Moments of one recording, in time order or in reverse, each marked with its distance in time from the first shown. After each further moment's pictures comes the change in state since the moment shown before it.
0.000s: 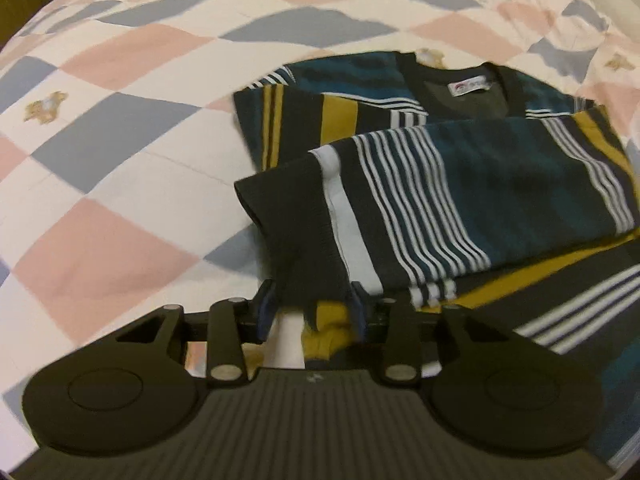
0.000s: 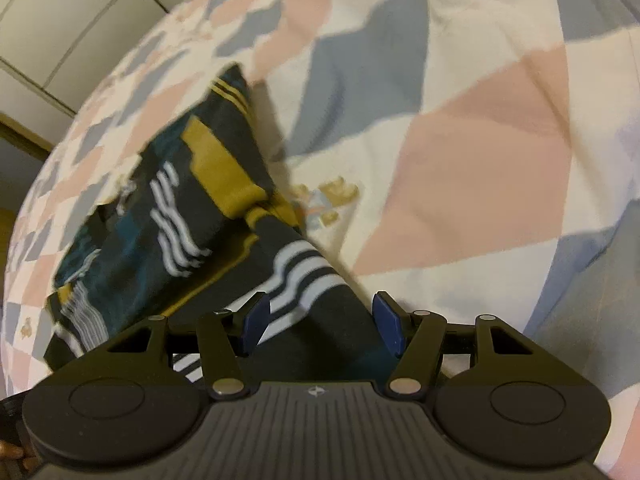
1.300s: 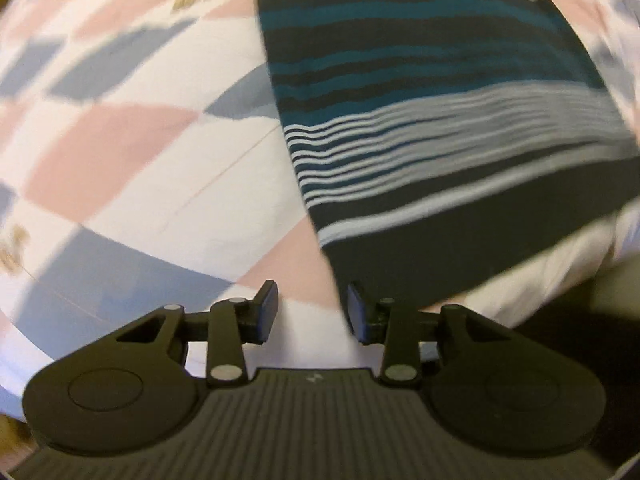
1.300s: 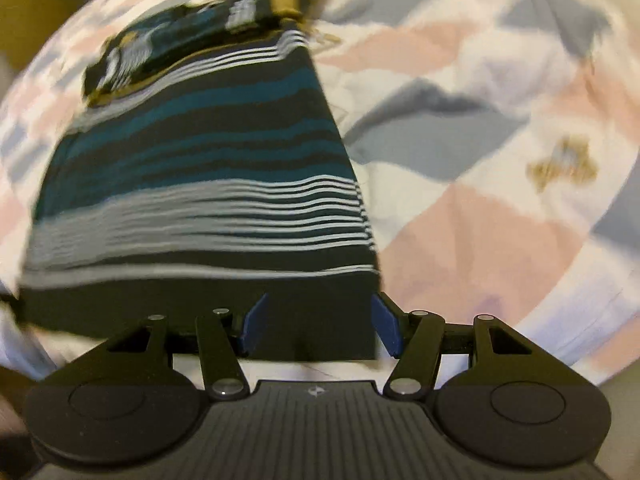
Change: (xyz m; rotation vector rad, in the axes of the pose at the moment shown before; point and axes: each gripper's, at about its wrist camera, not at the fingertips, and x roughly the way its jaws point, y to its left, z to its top) left arm -0.151 -0.054 -0.299 0.162 0.201 0.036; right arm -0.148 -0.086 -0.165 -0.618 0.158 -0.115
